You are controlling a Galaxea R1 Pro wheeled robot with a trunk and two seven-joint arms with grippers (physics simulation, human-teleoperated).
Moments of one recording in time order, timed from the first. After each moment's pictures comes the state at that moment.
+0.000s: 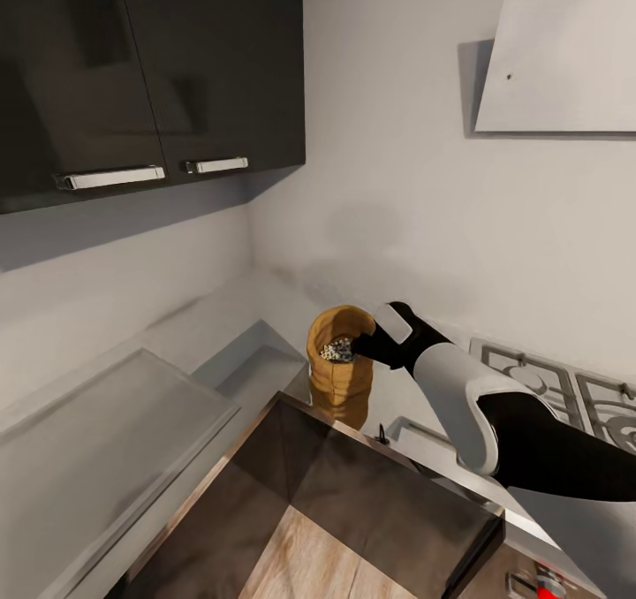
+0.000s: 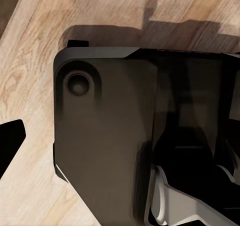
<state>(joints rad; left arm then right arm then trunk) -0.13 -0.03 0.09 -0.12 -0.01 0.02 -0.08 -1.30 0.17 0.01 -0.22 -0.68 0.72 -0.60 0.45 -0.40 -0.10</state>
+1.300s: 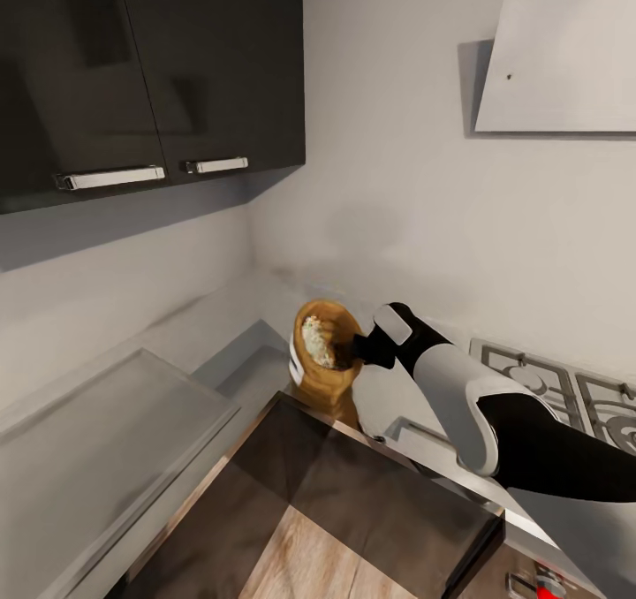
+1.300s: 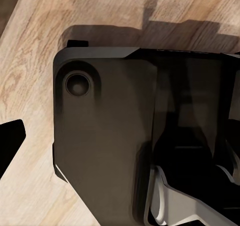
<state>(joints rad) -0.13 -0.03 0.09 -0.12 -0.01 0.02 -0.08 -1.30 0.17 0.01 -0.22 -0.68 0.77 -0.51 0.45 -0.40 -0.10</state>
